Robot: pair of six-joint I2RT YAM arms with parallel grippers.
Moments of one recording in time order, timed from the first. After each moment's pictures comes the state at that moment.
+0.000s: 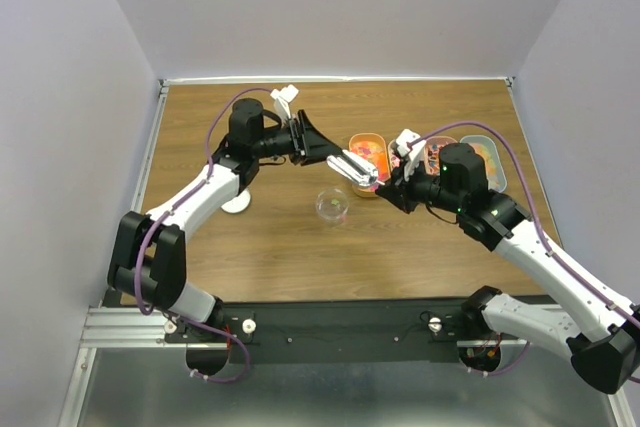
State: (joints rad) left arm -0.38 1.48 1.00 0.29 0.90 -1.02; right arm 0.61 0.97 0.90 -0.34 -0.33 -0.12
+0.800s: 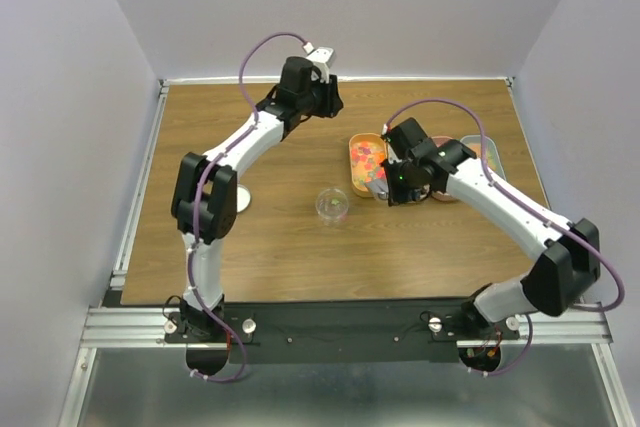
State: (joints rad) left arm -0.44 1.98 1.70 -0.11 0.23 -0.23; right arm 0.61 1.42 1.24 -0.91 0.02 0.31
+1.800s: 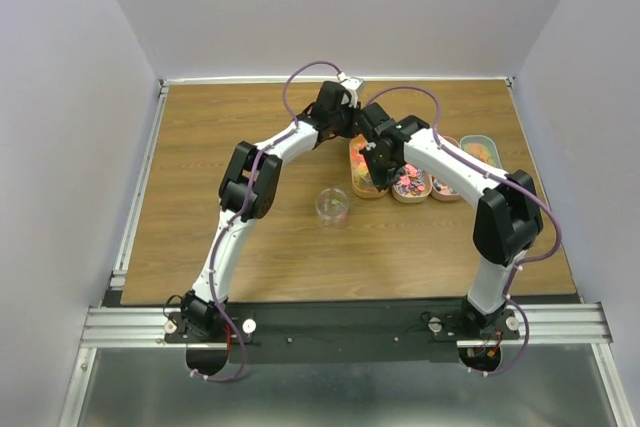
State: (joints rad) left arm -0.52 2.47 2.00 -0.07 0.27 -0.22; right arm 0.61 1.82 1.53 -0.98 0.15 0.27
